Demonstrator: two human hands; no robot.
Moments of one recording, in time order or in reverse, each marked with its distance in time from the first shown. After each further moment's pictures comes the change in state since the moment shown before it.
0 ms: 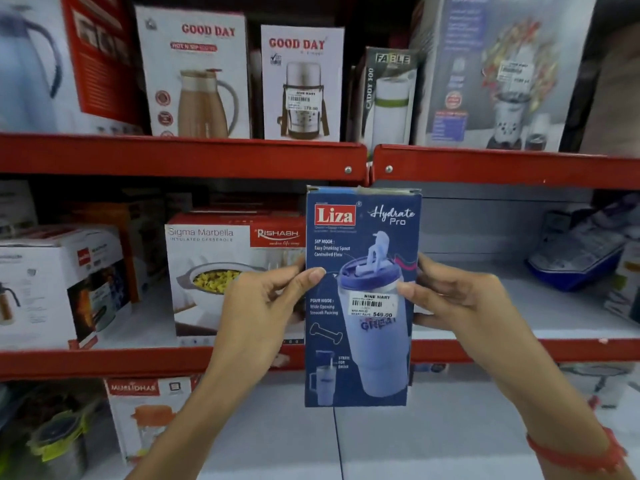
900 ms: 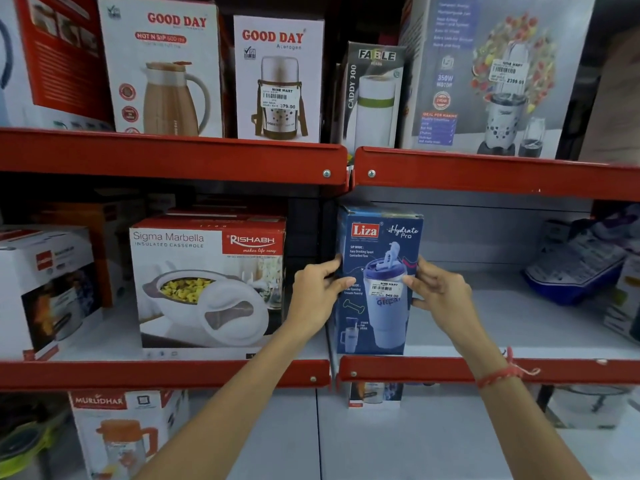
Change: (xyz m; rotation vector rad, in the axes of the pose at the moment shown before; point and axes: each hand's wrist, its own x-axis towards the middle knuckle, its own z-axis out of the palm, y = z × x) left_hand 0.106 -0.099 0.090 0.137 -0.078 -0.041; right_hand 0.089 0.093 -0.033 -0.065 0.230 0.137
